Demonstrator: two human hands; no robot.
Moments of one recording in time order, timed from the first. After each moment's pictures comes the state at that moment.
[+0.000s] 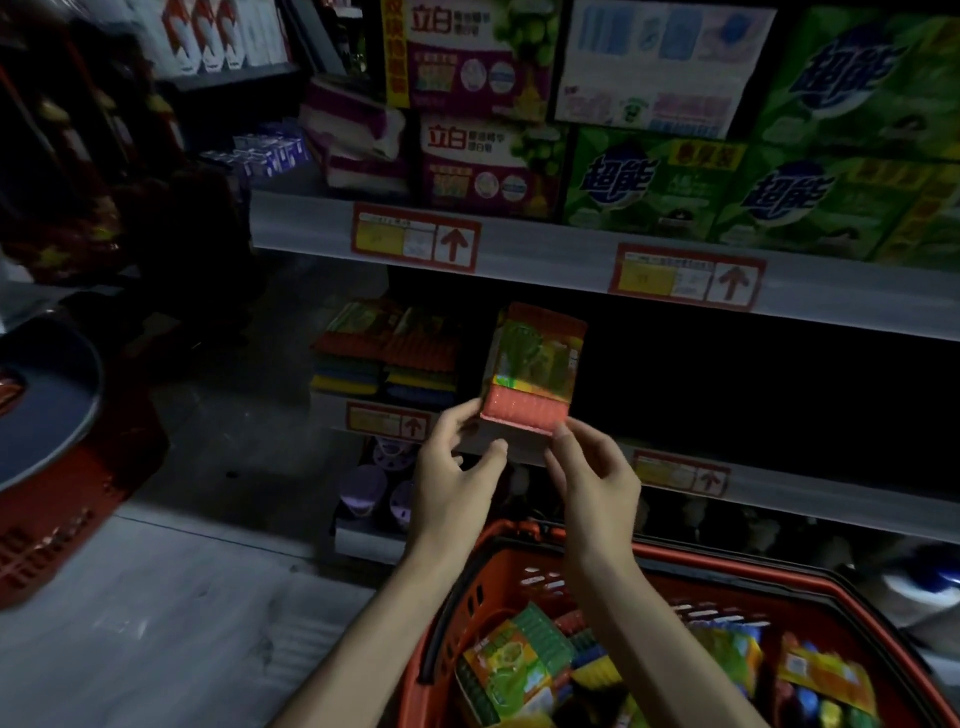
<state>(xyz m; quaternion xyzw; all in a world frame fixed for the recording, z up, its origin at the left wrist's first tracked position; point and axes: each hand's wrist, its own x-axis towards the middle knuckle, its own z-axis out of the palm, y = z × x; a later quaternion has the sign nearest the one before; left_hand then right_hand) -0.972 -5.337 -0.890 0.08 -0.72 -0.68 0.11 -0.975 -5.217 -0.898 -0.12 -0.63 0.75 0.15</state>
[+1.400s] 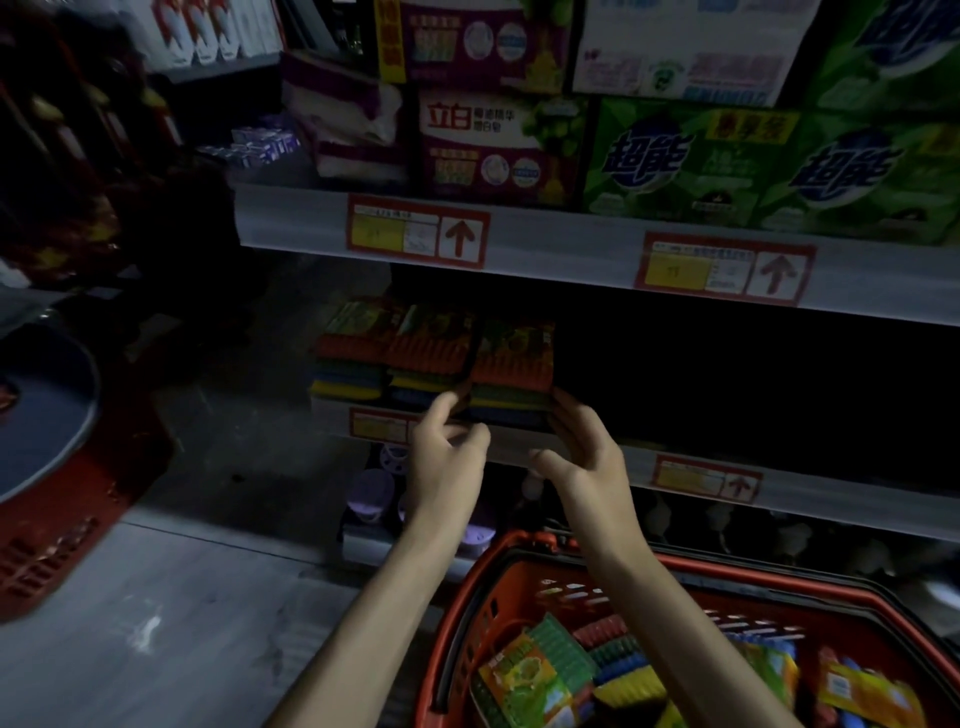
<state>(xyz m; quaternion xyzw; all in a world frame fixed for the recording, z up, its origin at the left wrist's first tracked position) -1.008 -5.349 -0.891 0.16 -0.73 -0.67 0.09 -1.001 -5.216 -0.895 0.02 -0.77 0.64 0.03</state>
